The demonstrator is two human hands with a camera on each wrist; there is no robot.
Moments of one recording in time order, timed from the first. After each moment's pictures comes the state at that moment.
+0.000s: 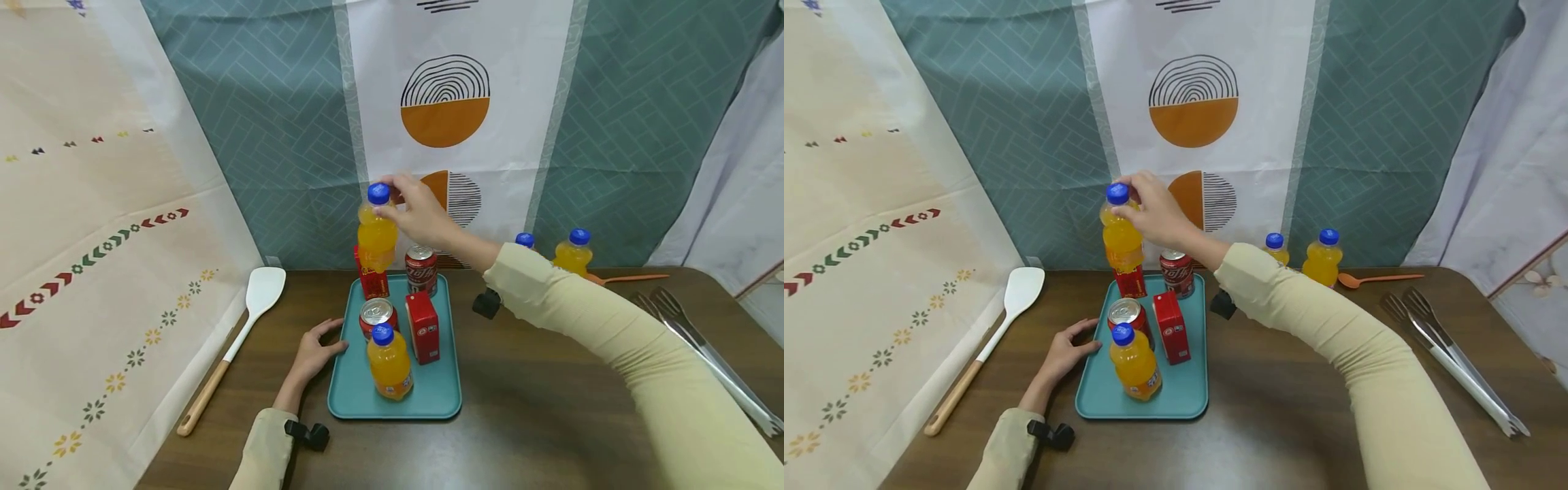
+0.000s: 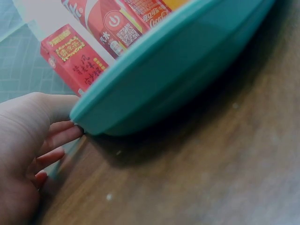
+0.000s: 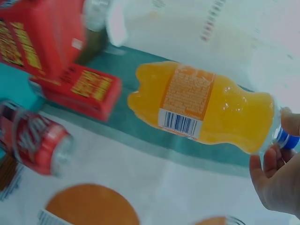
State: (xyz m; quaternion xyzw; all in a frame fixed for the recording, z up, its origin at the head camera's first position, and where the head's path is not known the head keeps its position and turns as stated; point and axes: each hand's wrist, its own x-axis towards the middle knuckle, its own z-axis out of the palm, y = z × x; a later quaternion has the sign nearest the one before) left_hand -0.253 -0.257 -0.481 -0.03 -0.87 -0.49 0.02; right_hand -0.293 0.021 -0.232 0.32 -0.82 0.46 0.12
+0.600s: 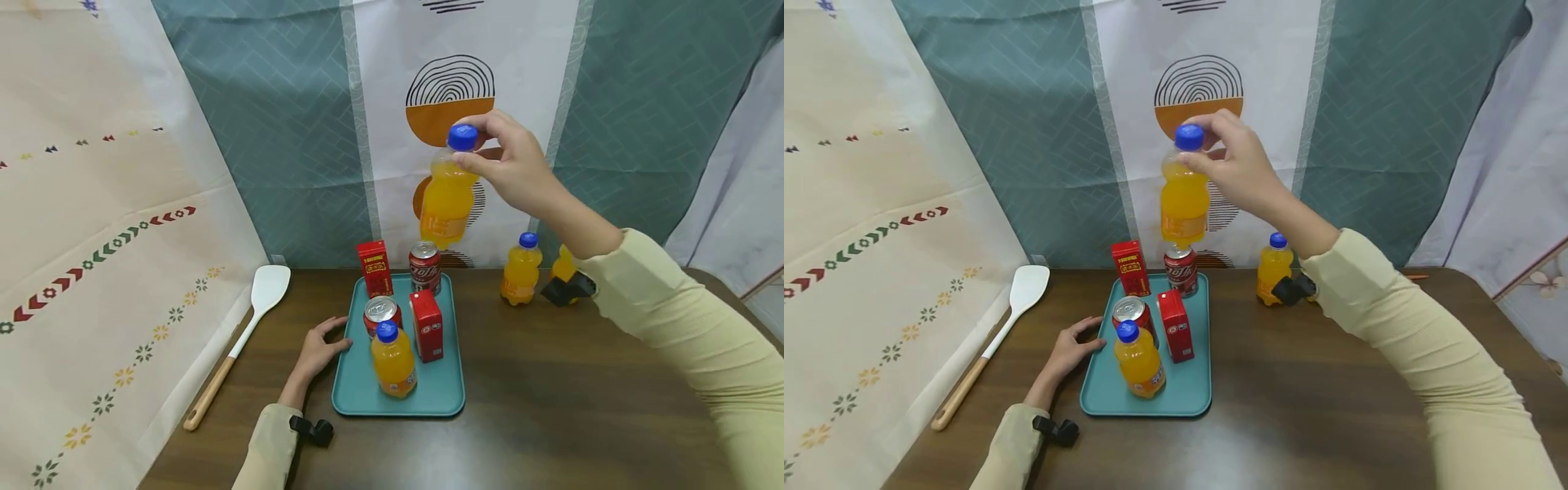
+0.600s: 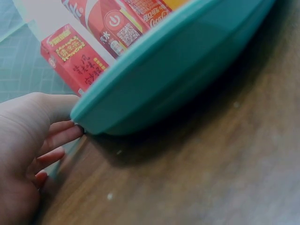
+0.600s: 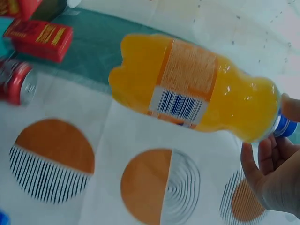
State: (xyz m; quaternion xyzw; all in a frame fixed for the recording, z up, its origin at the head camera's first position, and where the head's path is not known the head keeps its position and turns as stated) left_hand -0.250 -0.258 -0.482 -0.03 -0.87 -0.49 0.02; right_hand -0.251 0.108 -0.173 0.27 -0.81 0.47 0.20
